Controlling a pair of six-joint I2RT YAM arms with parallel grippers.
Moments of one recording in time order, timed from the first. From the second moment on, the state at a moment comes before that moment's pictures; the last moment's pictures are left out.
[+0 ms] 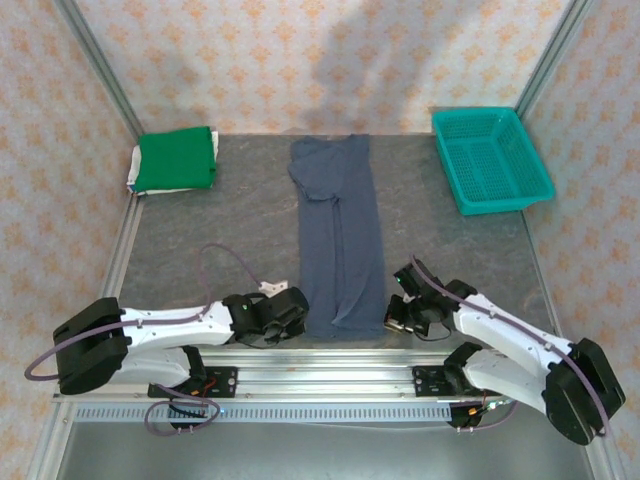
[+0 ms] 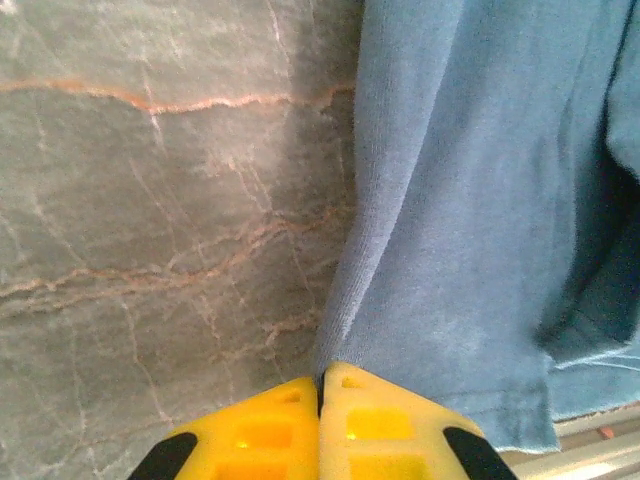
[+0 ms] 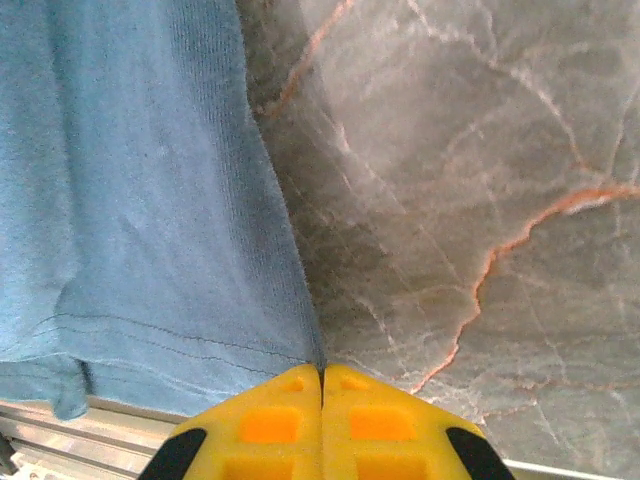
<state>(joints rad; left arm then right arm) -1.09 1.23 0.55 -0.41 -0.11 -1.31 0.66 0.96 0.46 -0.74 -0.28 1.00</state>
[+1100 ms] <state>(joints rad) -0.52 1.56 1.22 -0.62 0.07 -0.97 0.35 1.70 1.42 -0.99 -0.20 0.62</state>
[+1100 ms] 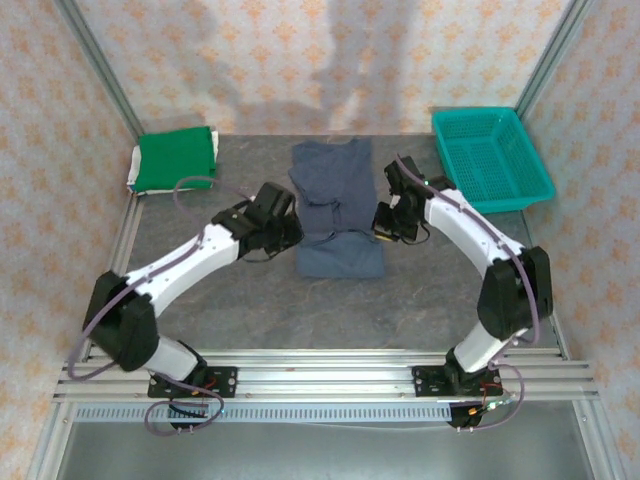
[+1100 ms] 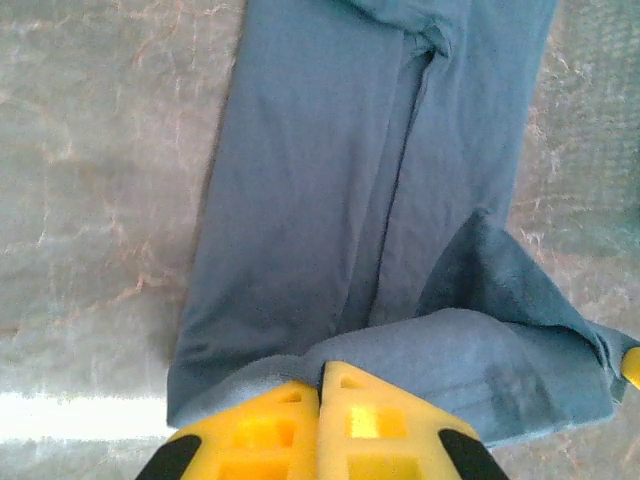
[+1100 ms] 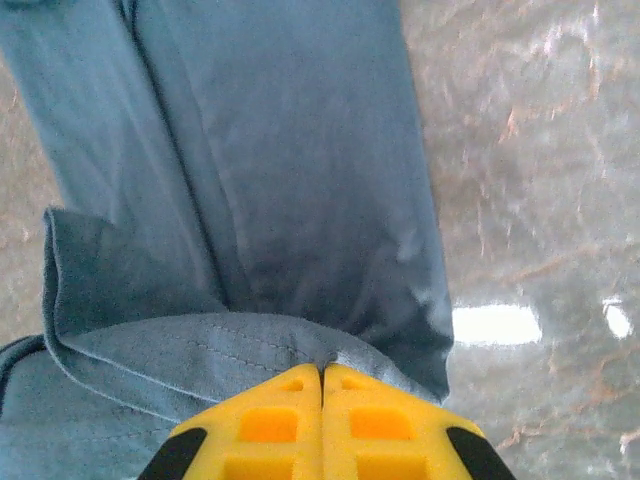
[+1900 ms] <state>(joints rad) -0.37 2.06 1.70 -0.76 0.17 -0.79 0.27 2.15 1.87 -1.07 -0.20 0.53</state>
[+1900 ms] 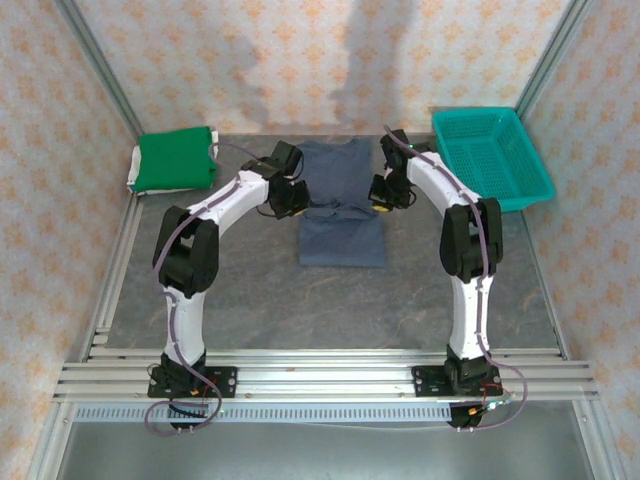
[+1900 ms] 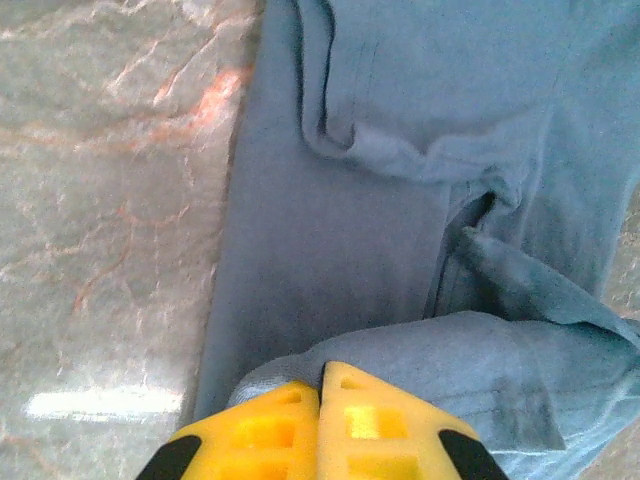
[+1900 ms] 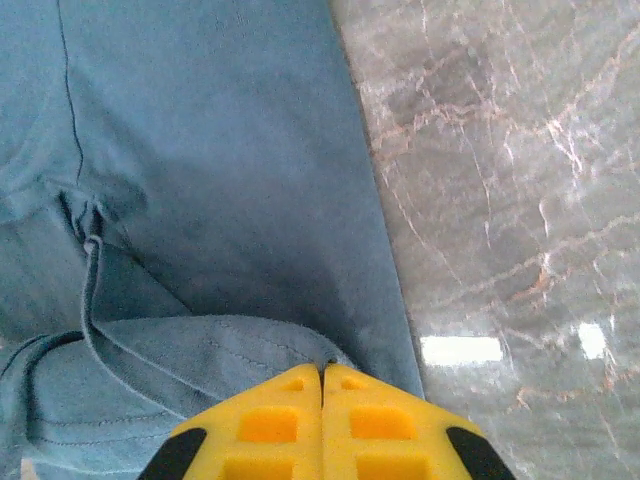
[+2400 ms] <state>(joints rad) -0.30 2.39 2.21 -0.85 0.24 -0.84 0.17 2.47 2.40 -1.04 -0.36 0.69</state>
